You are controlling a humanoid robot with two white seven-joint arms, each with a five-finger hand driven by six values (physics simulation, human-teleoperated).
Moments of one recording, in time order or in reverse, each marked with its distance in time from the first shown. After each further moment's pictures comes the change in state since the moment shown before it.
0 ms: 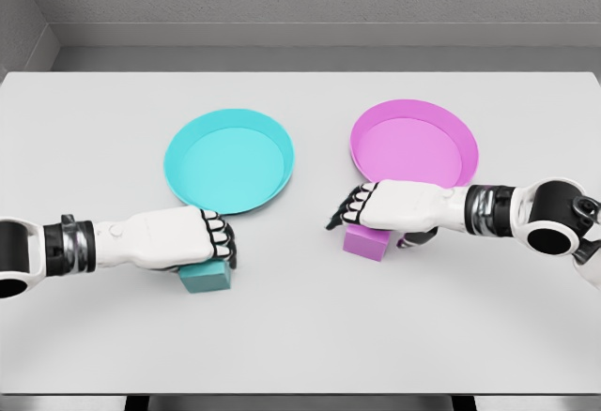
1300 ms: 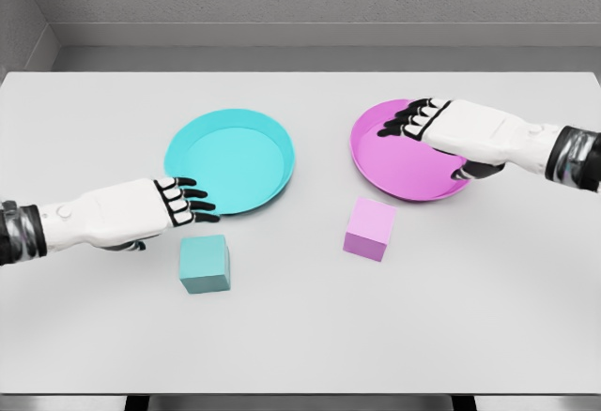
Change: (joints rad) left arm 0.066 0.086 0.118 0.013 -0.004 -0.005 0.096; right arm 0.061 -0.110 -0.275 -0.015 -0.041 -0.003 -0.065
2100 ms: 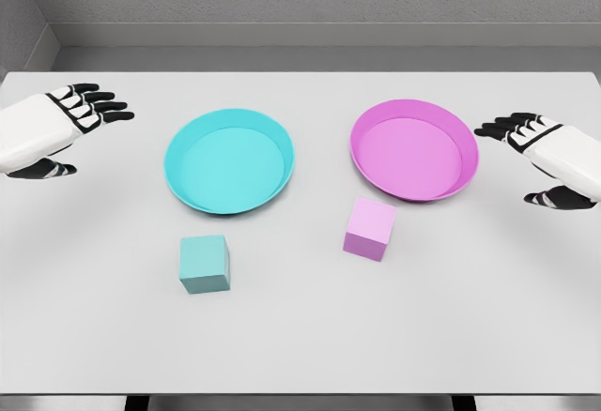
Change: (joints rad) left arm 0.009 0.077 0.207 0.196 0.070 0.001 0.223; right arm 0.537 -0.216 -0.349 -0.001 -0.077 -0.004 -0.431
